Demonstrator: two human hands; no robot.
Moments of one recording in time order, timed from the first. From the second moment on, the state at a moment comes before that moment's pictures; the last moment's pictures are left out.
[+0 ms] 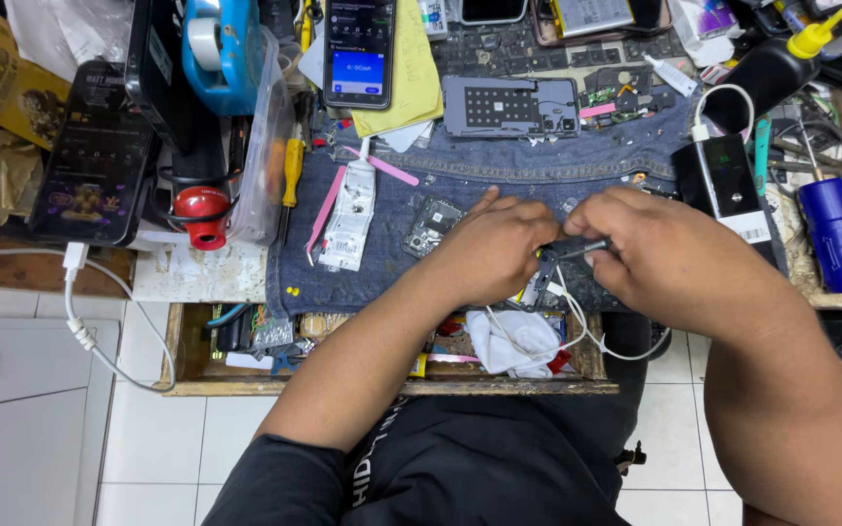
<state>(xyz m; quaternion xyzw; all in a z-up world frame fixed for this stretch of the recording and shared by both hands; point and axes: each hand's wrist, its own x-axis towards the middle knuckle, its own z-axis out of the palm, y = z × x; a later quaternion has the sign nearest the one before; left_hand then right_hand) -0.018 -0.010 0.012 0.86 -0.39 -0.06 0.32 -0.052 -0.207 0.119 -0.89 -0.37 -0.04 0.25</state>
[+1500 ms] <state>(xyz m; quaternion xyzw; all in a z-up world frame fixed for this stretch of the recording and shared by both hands) -0.008 0.008 0.013 0.91 -0.35 0.10 0.18 -0.069 -0.216 0.098 -0.94 -0.26 0.00 0.22</state>
